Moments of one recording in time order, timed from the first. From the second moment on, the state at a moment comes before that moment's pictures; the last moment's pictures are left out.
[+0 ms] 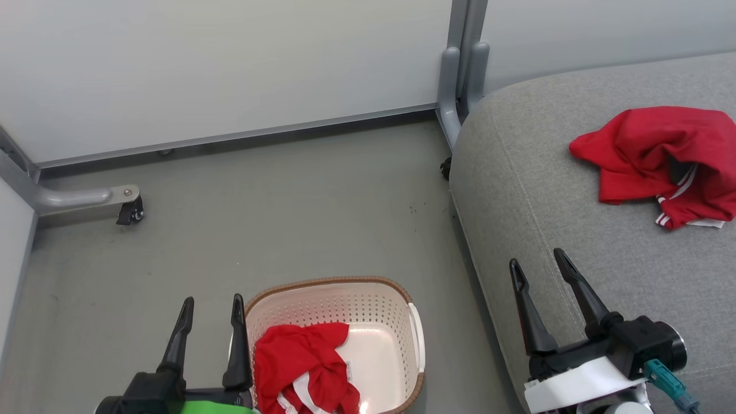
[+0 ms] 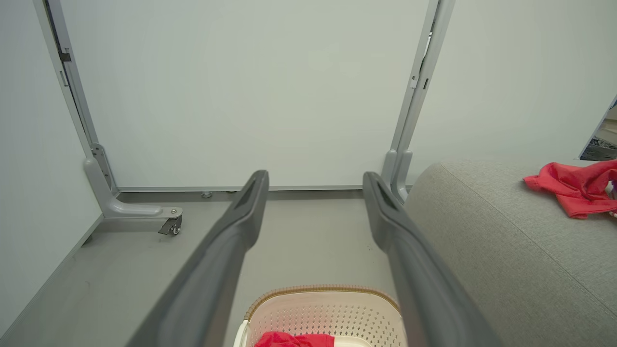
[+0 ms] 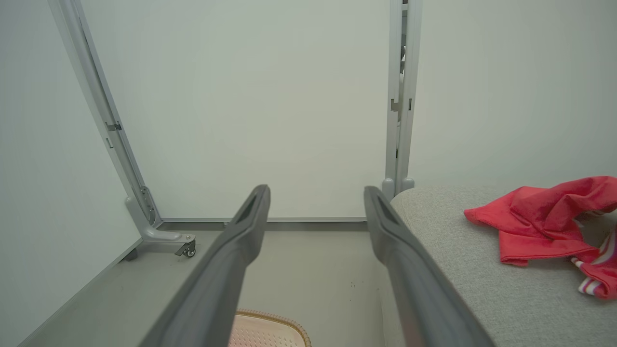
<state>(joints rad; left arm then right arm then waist) 0.12 0.05 -0.14 0.02 -0.22 0.00 -0.26 0.07 -0.05 0.14 -0.04 0.11 0.13 -0.26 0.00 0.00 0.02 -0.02</state>
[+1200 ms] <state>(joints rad) -0.35 0.18 -0.41 0.50 0.00 -0.13 -0.26 -0.25 -0.05 0.08 -0.14 0.11 0.13 -0.26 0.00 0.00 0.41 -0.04</state>
